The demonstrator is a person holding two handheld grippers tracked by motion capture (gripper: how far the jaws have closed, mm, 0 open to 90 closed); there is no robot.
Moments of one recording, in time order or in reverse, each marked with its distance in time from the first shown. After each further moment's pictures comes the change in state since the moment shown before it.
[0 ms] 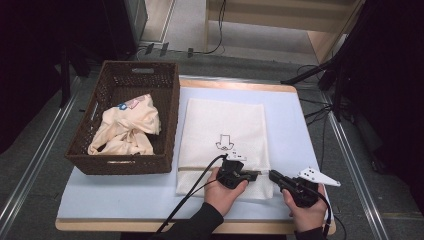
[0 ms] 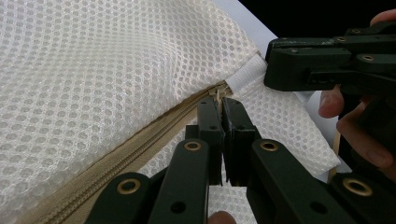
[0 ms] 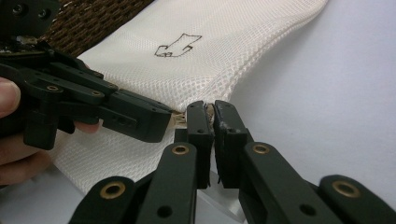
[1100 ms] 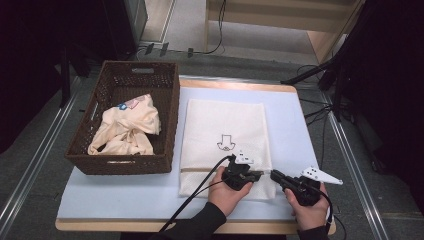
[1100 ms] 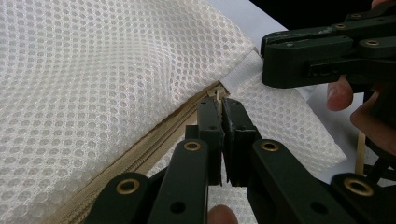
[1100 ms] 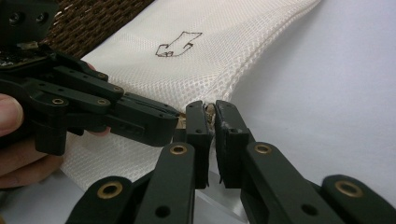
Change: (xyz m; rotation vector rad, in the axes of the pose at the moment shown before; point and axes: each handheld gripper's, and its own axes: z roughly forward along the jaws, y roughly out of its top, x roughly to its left) left arm -0.009 0.002 0.012 0.004 0.053 0.101; right arm -0.013 -0.003 0.001 0.004 0.033 0.034
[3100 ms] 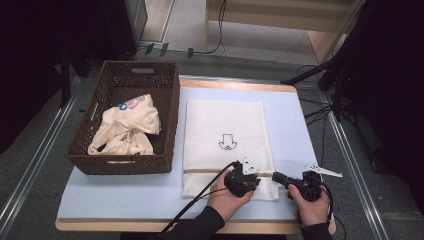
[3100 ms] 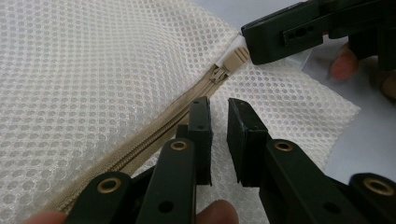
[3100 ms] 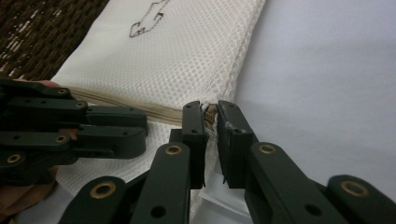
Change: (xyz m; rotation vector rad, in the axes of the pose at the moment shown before) left arm -0.011 -0.013 0.010 0.046 0.109 0.137; right arm -0.033 -0.008 0.011 0.117 0.031 0.262
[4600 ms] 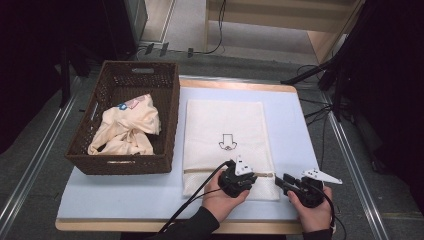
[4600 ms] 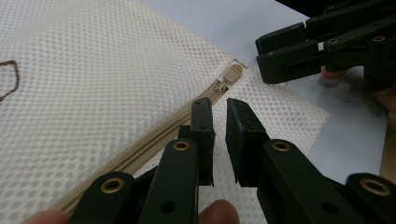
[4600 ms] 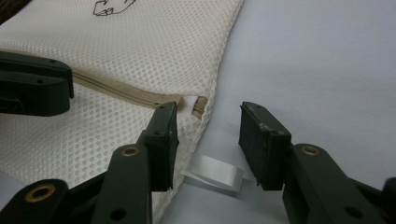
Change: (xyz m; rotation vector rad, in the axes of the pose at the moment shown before) left arm 0.000 0.002 -0.023 -0.056 0.011 0.005; right arm 0.016 -0.008 -0.010 -0.012 -0.215 -0.188
